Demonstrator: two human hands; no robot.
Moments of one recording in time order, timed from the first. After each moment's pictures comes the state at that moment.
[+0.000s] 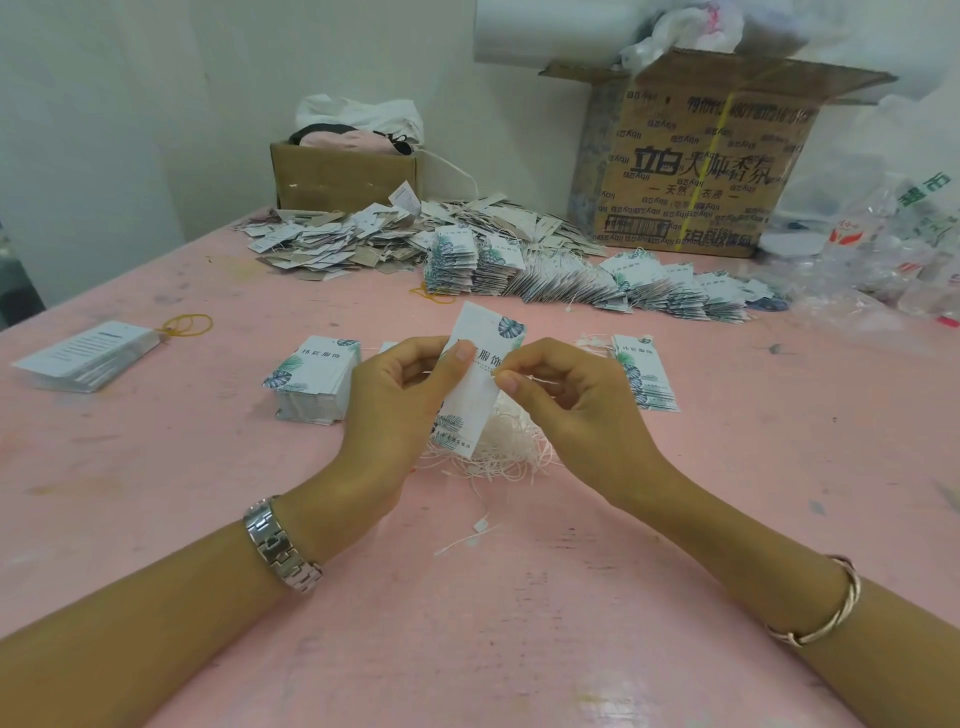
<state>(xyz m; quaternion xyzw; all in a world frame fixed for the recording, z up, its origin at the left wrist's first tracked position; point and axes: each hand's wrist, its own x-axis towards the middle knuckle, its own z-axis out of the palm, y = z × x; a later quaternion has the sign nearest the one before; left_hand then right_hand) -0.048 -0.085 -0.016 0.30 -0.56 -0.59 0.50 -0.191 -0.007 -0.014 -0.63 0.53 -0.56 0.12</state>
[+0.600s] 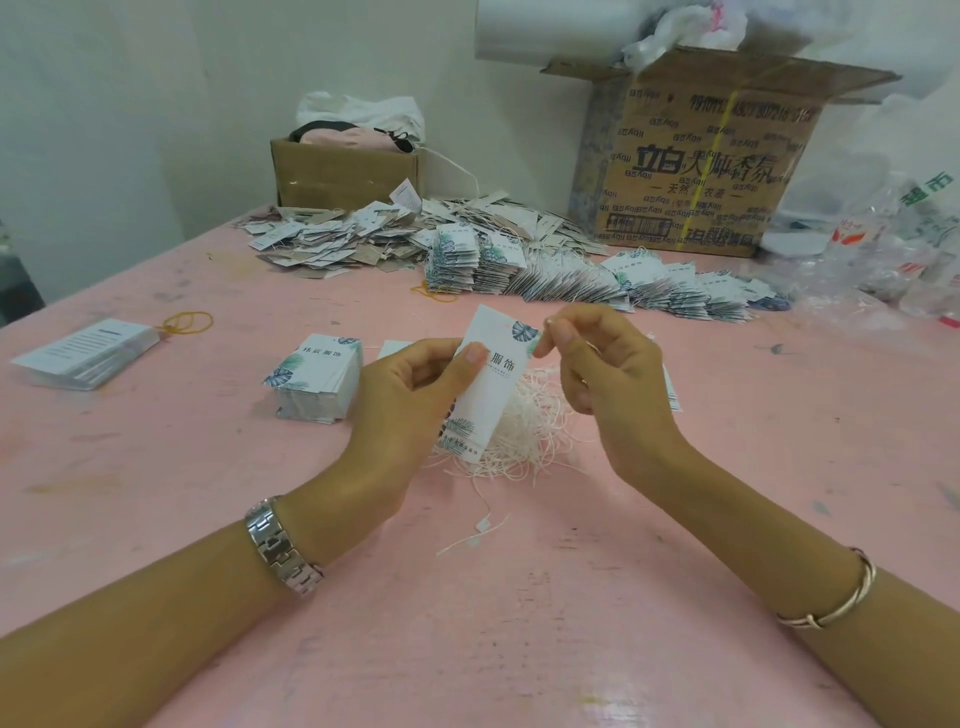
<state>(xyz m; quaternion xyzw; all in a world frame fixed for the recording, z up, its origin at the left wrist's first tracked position) -0.050 -0.082 -0.016 0.29 -0.56 -0.61 0.48 -0.204 -0.012 -0.001 -0.50 0.48 -0.69 0.23</state>
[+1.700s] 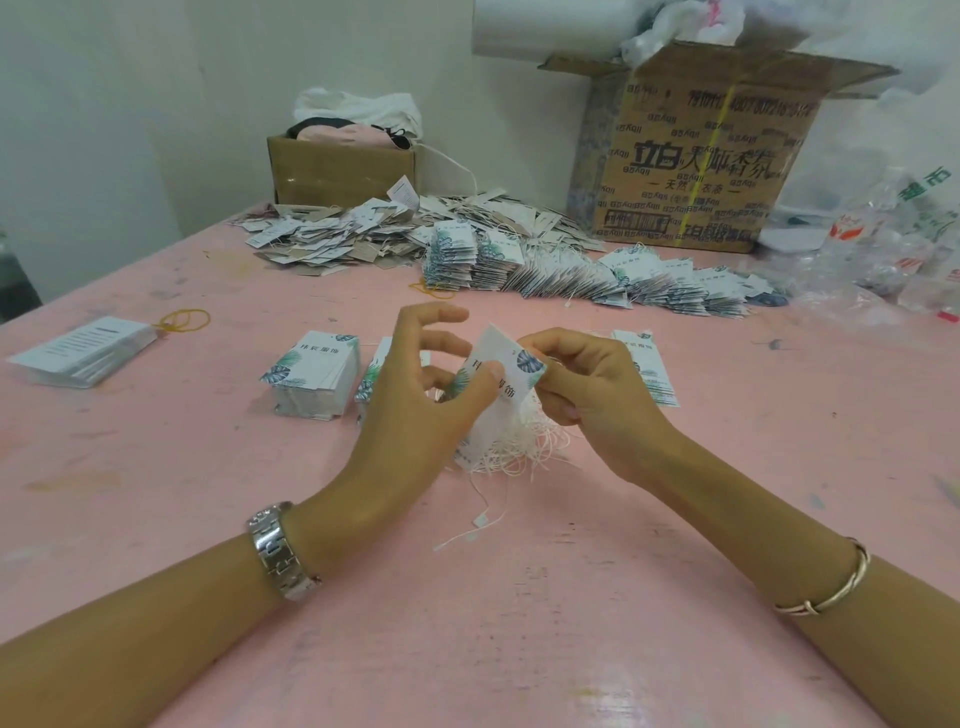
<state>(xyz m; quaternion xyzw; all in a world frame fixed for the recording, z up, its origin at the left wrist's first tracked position) -0.044 -0.074 -0.019 0.24 -0.68 -0.49 0.49 -0.205 -0.013 -0.005 -0.53 0.47 -0.61 0.34</state>
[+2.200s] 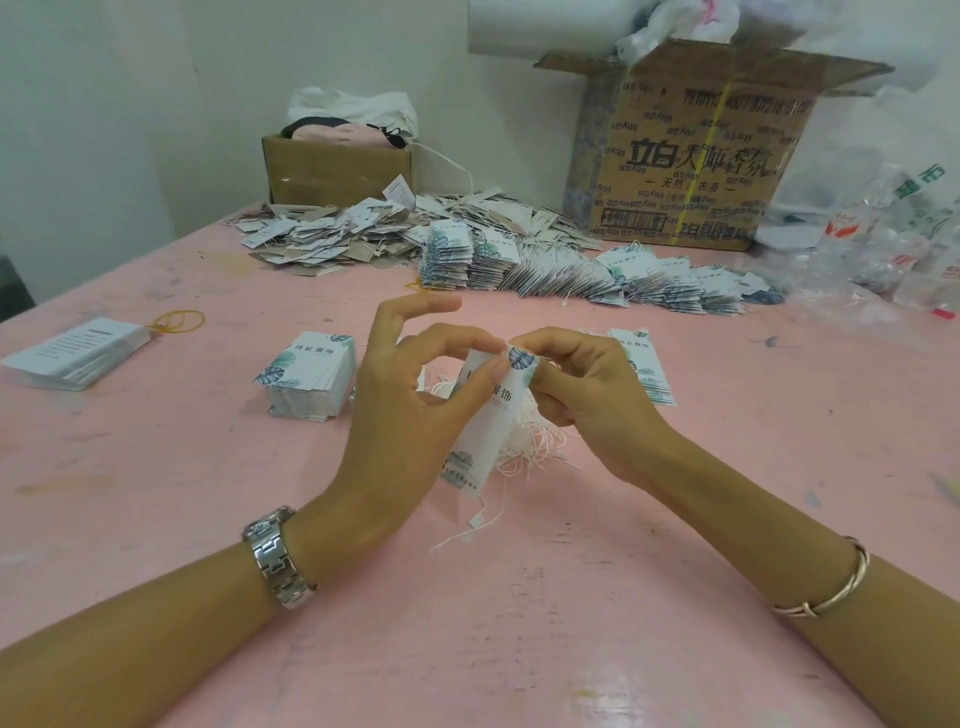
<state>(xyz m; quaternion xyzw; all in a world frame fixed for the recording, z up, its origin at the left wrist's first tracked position) -0.041 -0.070 -0.015 0.19 -0.74 -0.33 0.56 -0.204 -0.011 -0.004 -0.57 0.47 -0.60 0.31</state>
